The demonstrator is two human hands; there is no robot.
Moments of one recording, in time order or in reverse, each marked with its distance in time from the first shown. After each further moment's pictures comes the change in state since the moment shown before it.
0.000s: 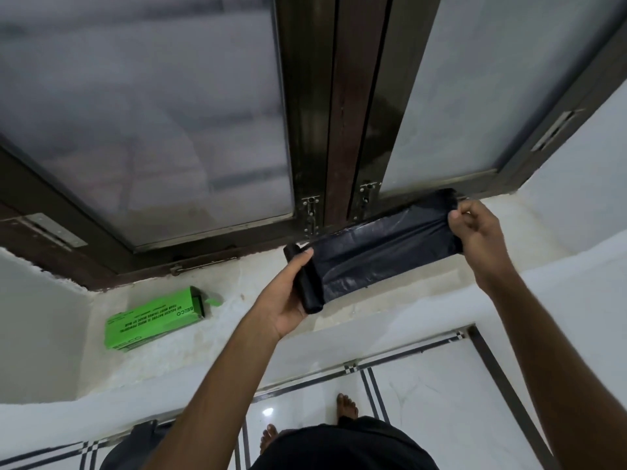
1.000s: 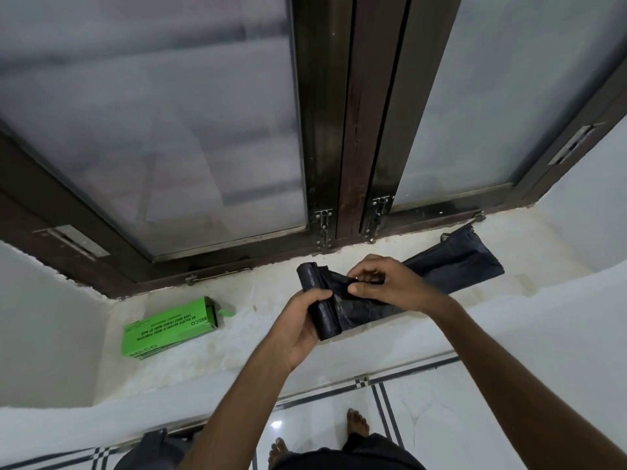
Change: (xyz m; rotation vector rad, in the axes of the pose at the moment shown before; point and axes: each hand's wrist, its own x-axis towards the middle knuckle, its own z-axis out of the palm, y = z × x) left_hand -0.008 -0.017 -0.009 0.099 -0.043 0.077; right_hand -0.026 -0.007 0.105 -0.195 -0.778 -0.063
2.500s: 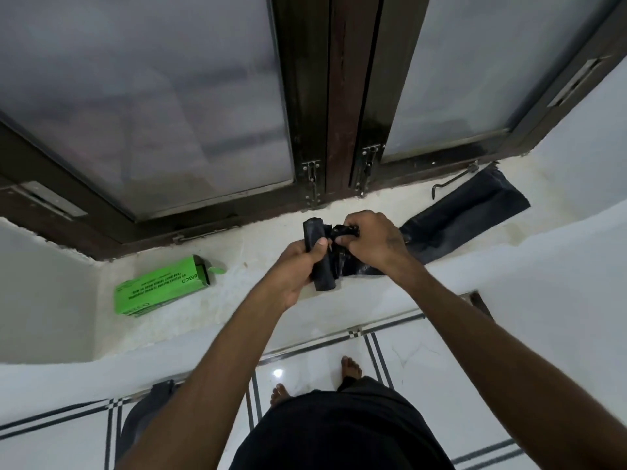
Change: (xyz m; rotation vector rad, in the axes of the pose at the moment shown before) left_hand 0.014 0.003 0.009 0.481 0.088 0.066; right_hand 0.007 -0.016 0.031 -0.446 0.280 0.274
